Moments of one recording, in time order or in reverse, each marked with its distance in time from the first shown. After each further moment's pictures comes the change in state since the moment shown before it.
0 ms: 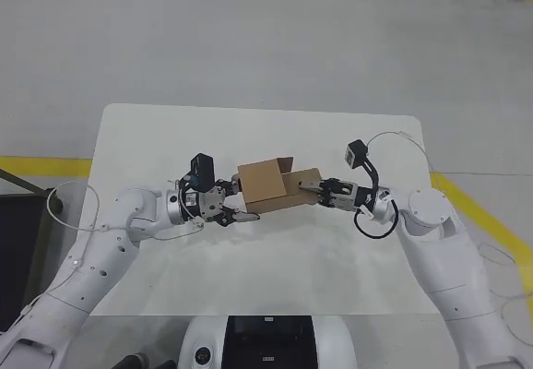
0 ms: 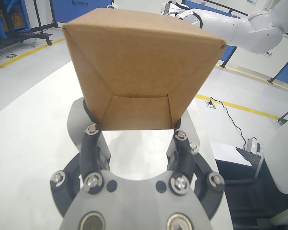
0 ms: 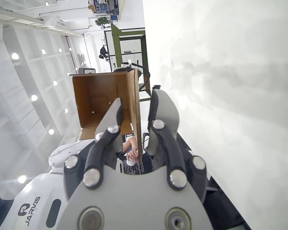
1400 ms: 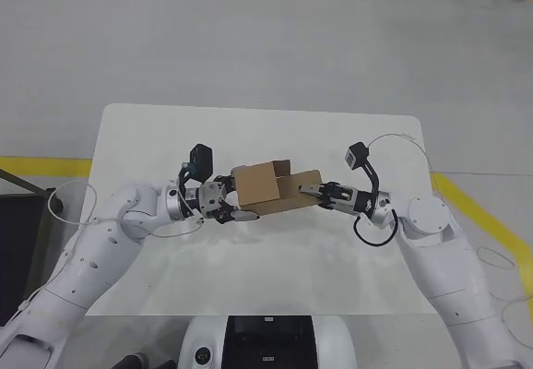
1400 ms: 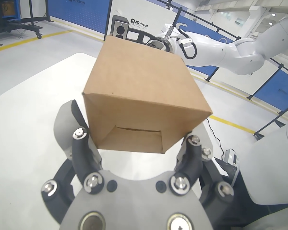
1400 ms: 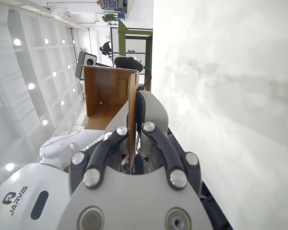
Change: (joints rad) left arm -0.030 0.018 0.028 -0.010 -0.298 0.000 -0.200; right arm -0.020 0.018 -0.025 -0.009 0.015 -0.130 -0.027
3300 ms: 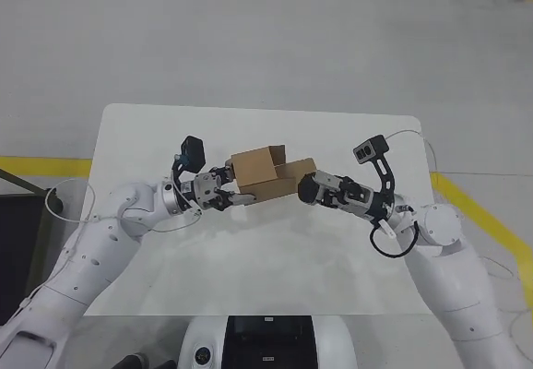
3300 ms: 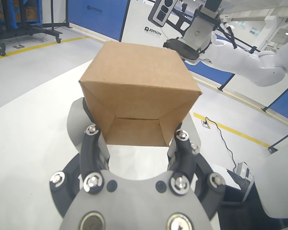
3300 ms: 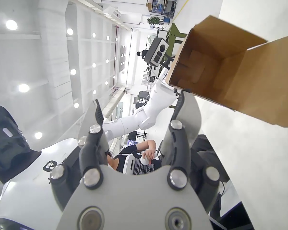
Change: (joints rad) left arm -0.020 -0.013 -0.001 0.057 0.044 0.052 0.089; right arm -0.075 0.015 0.021 -0.171 0.255 -0.107 -0.004
